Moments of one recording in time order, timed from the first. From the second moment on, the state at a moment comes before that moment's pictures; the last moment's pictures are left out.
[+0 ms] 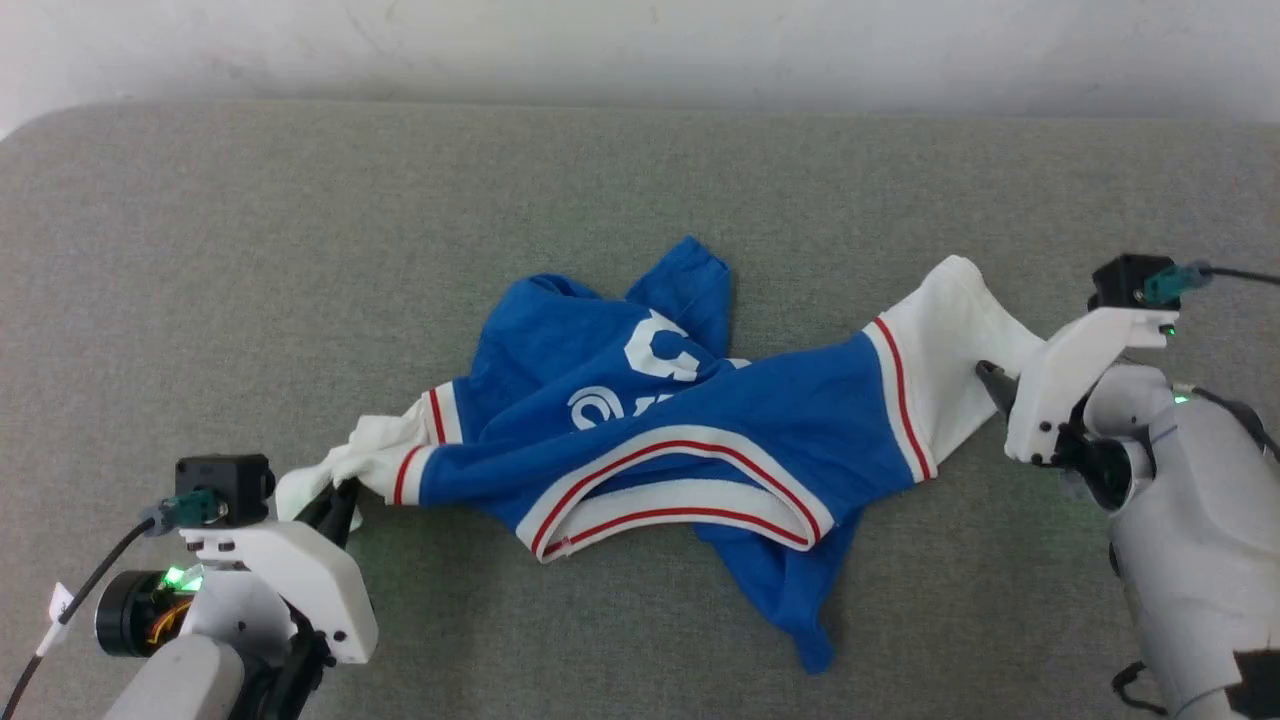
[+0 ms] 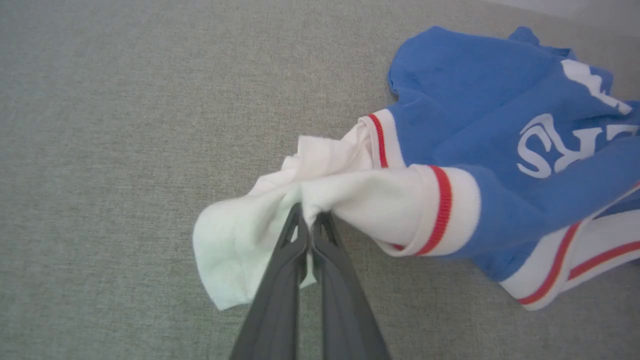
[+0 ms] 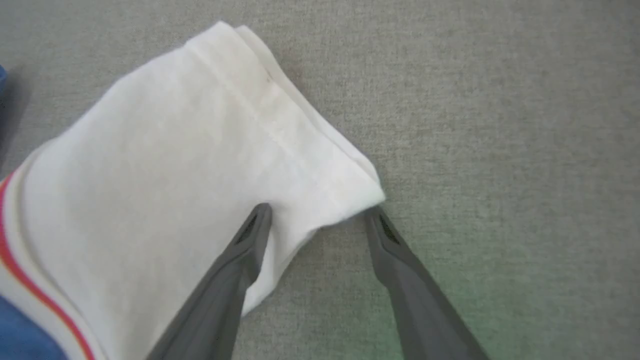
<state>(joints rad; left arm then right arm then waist) -0.15 0.53 -0.36 0.08 -0.67 0.19 0.21 -0.66 -0.14 -0.08 0.88 0.23 0.13 0.42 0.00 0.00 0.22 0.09</state>
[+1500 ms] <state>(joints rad) -0.88 0.60 -0.28 0.23 -0.62 0.05 0.11 -0.92 -0.38 0.02 0.19 0.37 0.13 0.43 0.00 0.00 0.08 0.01</state>
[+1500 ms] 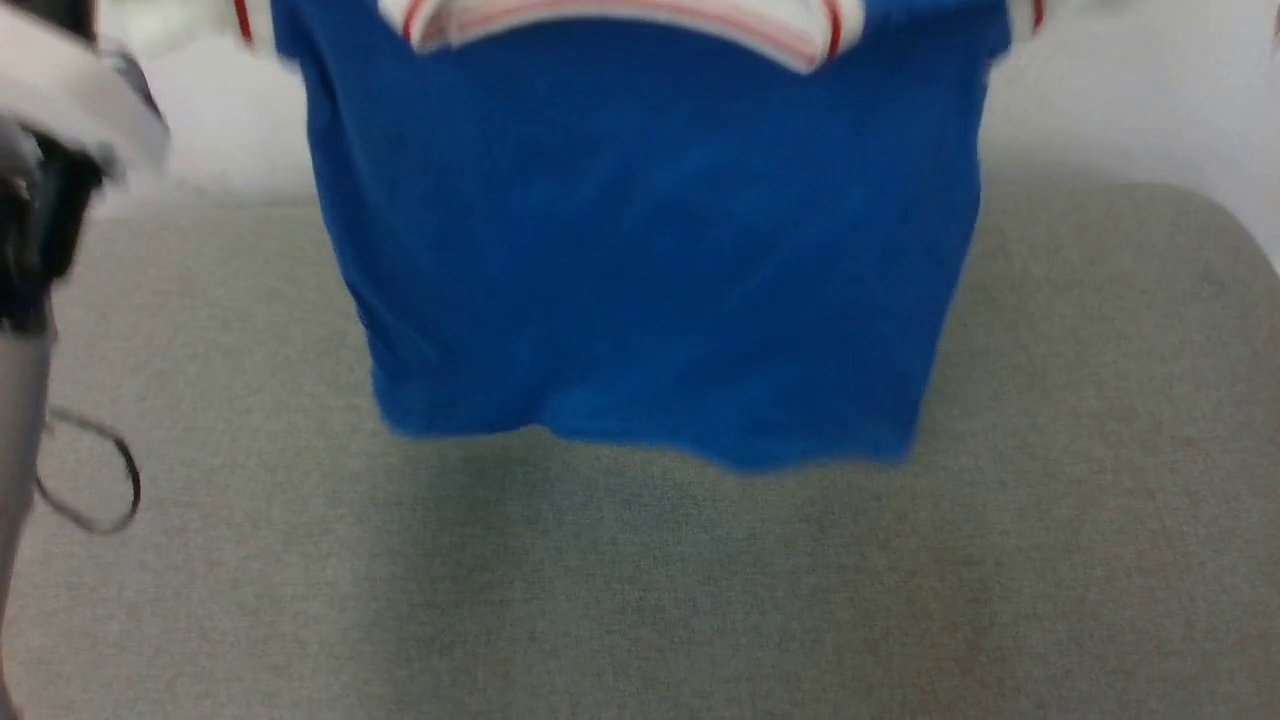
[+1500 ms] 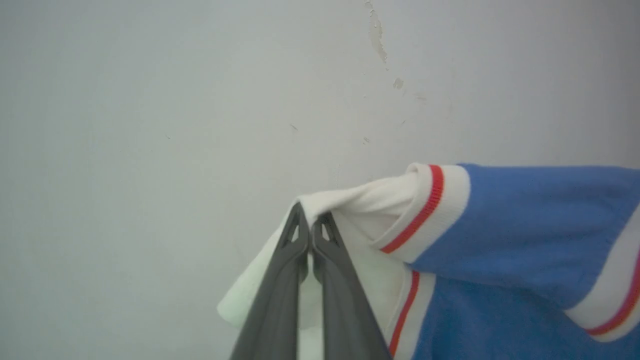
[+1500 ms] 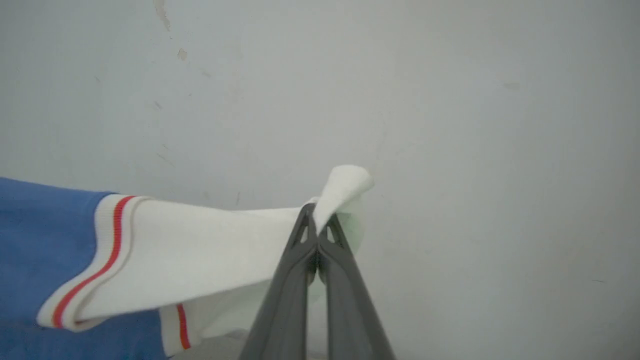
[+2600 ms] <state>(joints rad) -1.18 0.45 -0.33 1.04 -0.62 -0.12 -0.21 -1.21 -0.23 0.44 0.91 0.43 0.13 -0.19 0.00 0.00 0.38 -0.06</state>
